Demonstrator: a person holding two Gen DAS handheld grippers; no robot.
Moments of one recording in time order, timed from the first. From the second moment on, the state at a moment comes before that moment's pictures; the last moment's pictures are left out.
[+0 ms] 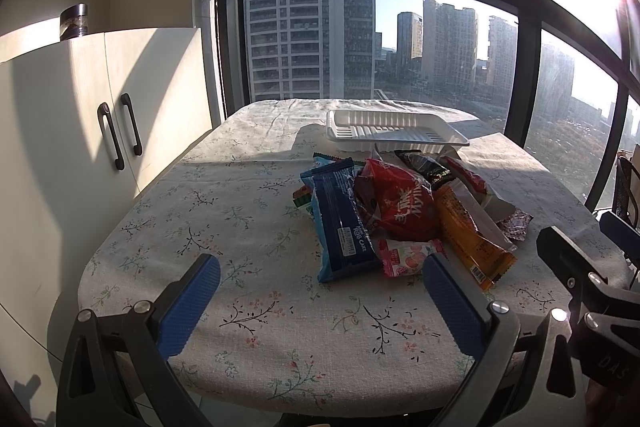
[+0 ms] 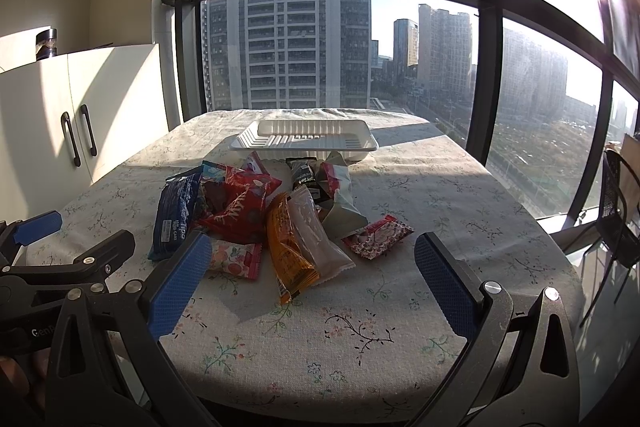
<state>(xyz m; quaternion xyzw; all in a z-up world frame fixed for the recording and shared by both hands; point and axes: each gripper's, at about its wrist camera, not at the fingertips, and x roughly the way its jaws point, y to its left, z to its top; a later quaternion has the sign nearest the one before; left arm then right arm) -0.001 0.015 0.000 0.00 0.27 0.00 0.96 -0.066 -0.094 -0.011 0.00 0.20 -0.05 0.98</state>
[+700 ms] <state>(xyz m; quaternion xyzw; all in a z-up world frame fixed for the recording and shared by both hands) 0.008 0.039 -0.007 -0.02 0.21 -0.02 0.98 -0.061 -0.118 -0.015 0.07 0.17 -0.01 0.98</state>
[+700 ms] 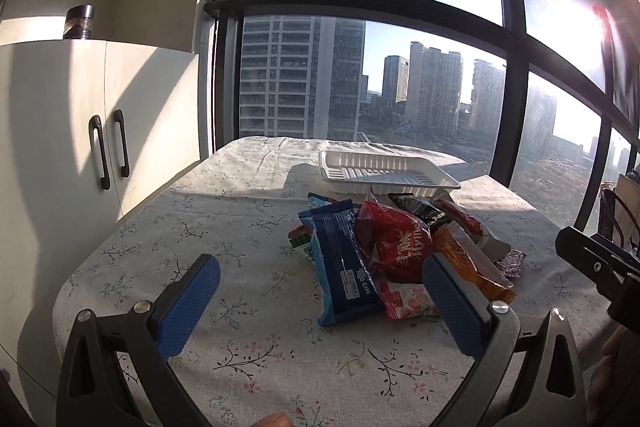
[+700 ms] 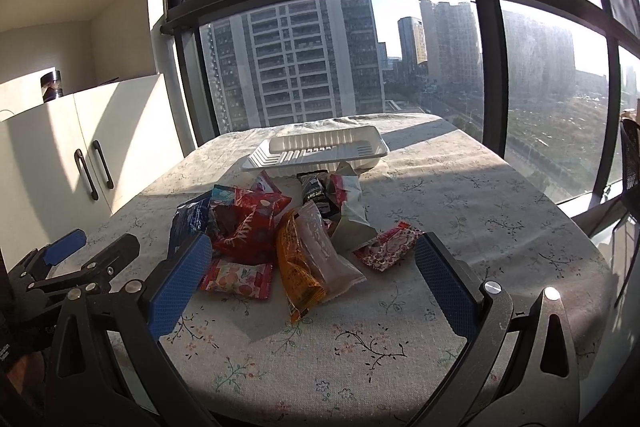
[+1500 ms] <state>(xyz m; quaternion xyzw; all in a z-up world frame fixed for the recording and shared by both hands) 0.117 0.010 -0.041 0.00 0.41 -0.07 0.91 0.022 -0.220 -0.035 0.15 0.26 0.00 0.96</state>
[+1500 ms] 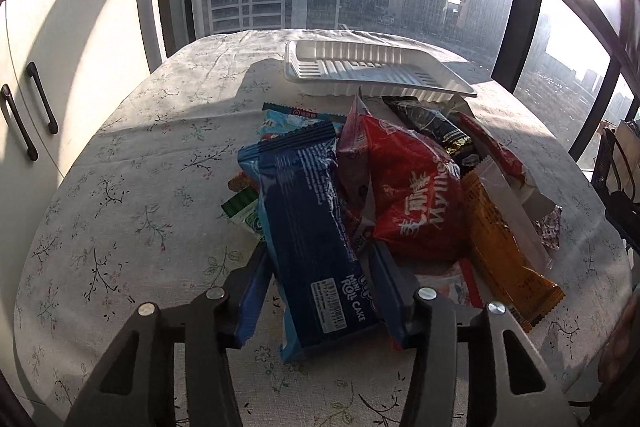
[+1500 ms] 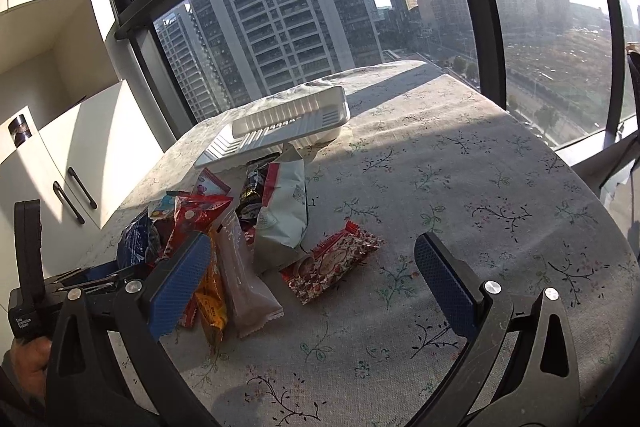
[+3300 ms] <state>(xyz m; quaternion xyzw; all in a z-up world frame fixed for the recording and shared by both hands) 0.093 0.091 -0.043 -0.11 0.37 -0.23 0.89 0.095 -0.098 -0.072 -0.04 0.45 0.15 0.88</state>
